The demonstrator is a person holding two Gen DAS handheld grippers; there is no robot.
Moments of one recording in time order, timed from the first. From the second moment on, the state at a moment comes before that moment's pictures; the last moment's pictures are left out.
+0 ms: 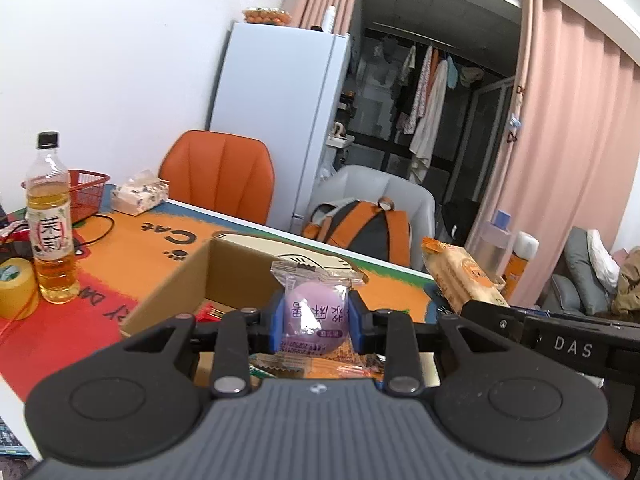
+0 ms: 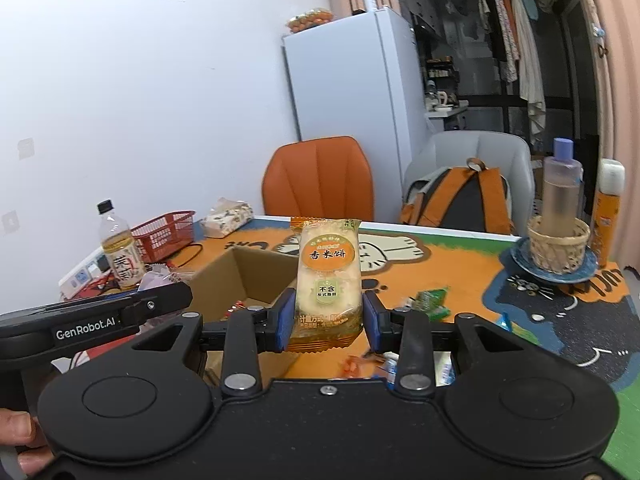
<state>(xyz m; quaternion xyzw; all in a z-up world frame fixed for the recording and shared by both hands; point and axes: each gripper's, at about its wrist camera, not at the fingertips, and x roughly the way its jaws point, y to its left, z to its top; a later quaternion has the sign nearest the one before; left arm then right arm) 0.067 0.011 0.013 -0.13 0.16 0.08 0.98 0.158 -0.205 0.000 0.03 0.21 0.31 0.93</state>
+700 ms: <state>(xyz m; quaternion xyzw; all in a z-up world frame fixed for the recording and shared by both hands) 0.065 0.090 0.009 -0.15 0.16 0.13 0.97 0.171 -0.140 -0.003 0.01 0.22 0.35 0.91</state>
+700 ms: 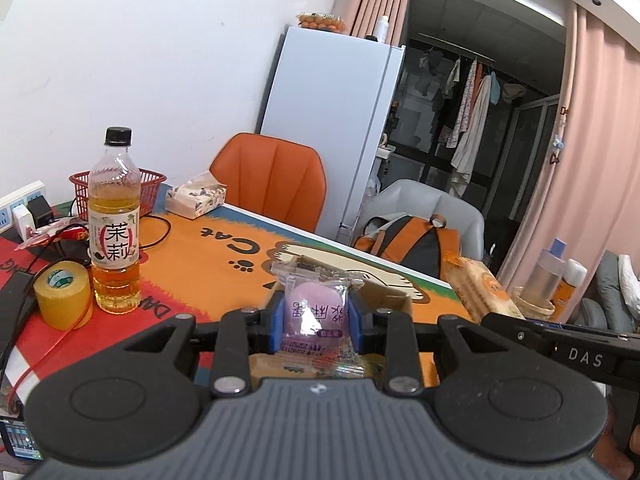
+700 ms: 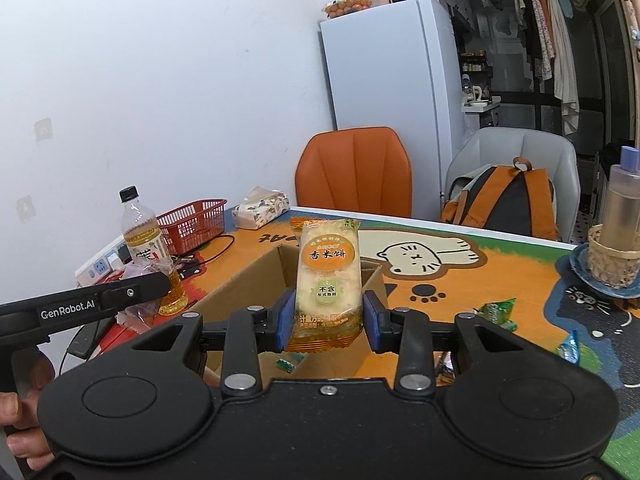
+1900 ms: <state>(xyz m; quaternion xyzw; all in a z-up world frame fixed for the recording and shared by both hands) 0.122 0.125 -0.012 -0.17 0.20 0.15 0.95 0.219 -0.078 -0.030 0.01 0.26 0.36 0.89</state>
